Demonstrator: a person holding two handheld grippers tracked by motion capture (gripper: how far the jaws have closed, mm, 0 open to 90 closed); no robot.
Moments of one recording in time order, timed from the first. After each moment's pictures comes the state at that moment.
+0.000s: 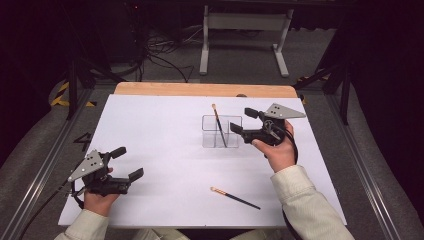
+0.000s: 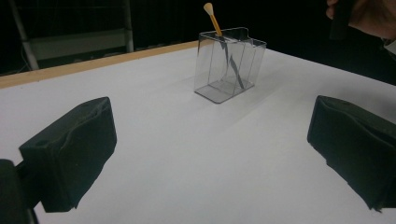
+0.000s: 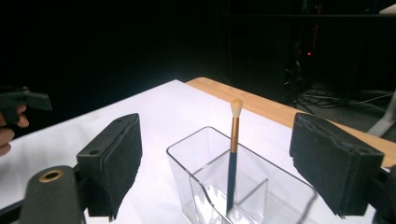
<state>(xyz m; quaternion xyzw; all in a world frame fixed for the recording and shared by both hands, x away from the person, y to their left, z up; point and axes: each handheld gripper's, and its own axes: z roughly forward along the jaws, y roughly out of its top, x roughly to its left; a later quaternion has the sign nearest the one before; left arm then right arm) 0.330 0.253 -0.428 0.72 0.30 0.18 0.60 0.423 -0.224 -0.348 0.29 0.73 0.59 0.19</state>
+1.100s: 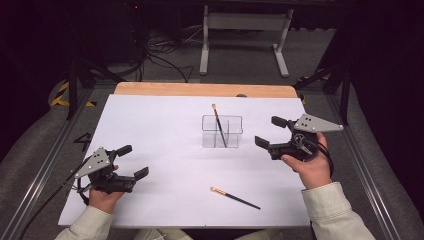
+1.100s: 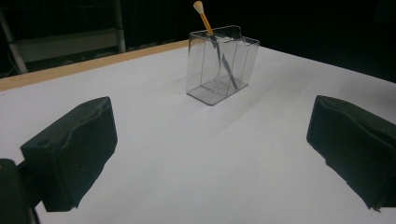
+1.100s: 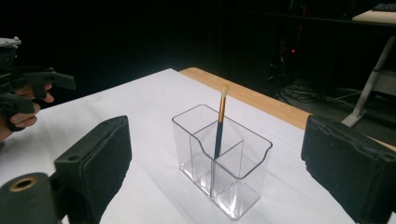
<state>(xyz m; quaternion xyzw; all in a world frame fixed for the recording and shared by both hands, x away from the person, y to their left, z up) 0.337 0.242 -0.427 0.73 0.28 0.17 0.60 0.366 -0.272 -0.321 0.29 0.75 0.56 0.21</state>
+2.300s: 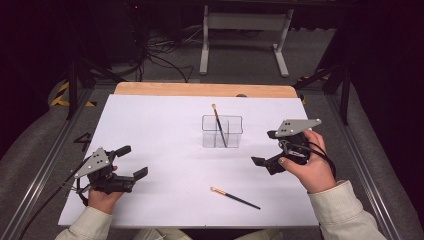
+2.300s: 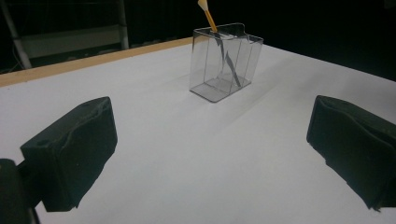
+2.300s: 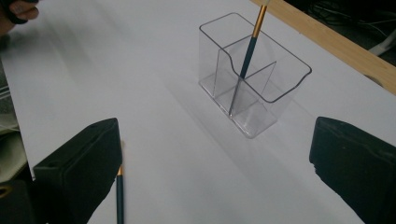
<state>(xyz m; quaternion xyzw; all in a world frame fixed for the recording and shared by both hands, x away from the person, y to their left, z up) 0.334 0.245 -0.428 0.73 0.30 0.17 0.59 0.358 -0.250 -0.313 0.27 0.87 0.39 0.16</state>
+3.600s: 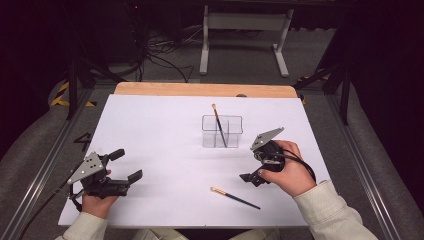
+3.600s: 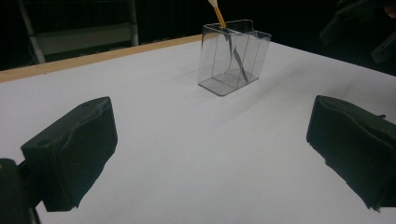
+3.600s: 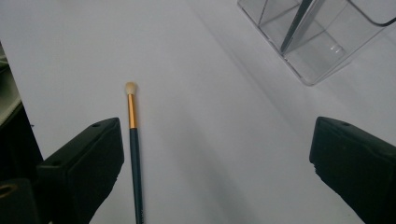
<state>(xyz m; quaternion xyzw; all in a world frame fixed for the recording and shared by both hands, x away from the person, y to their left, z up) 0.323 0.255 -0.429 0.73 0.31 0.18 0.59 0.368 -0.215 -0.363 0.27 0.92 0.28 0.07</state>
